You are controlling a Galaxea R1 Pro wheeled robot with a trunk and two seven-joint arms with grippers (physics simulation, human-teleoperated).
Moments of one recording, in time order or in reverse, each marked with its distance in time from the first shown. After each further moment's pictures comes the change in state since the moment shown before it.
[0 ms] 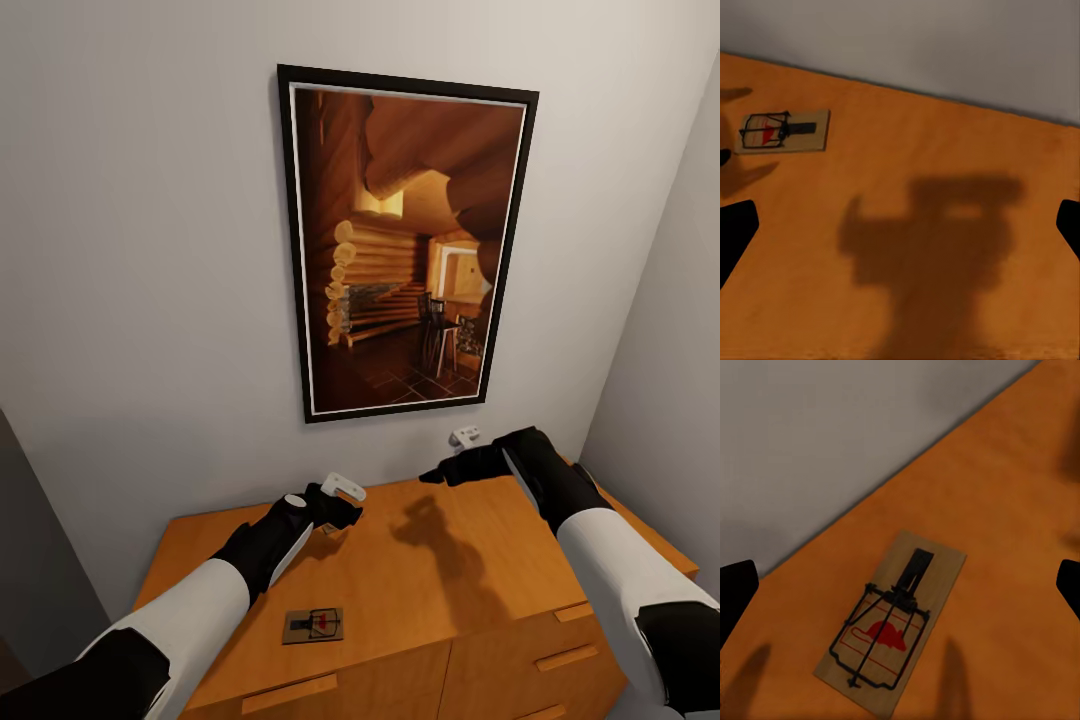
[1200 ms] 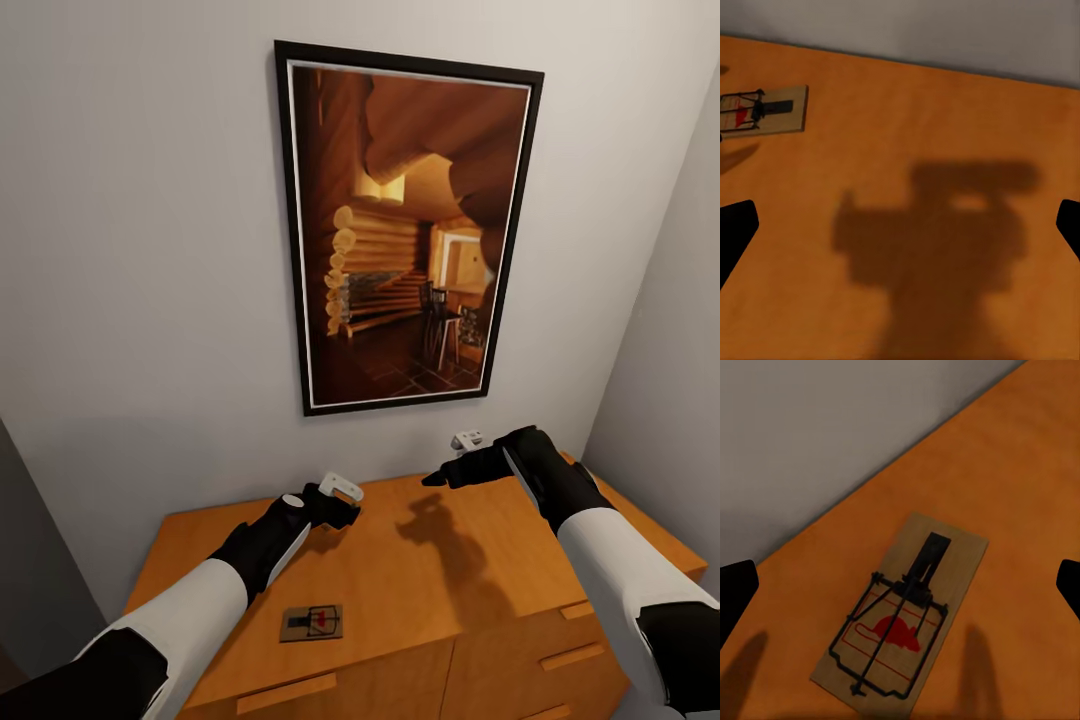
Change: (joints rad) left arm 0.000 0.008 0.001 0.001 0.002 0.000 0.000; right arm 0.000 -0.003 0.001 -0.005 0.005 0.066 -0.003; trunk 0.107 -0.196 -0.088
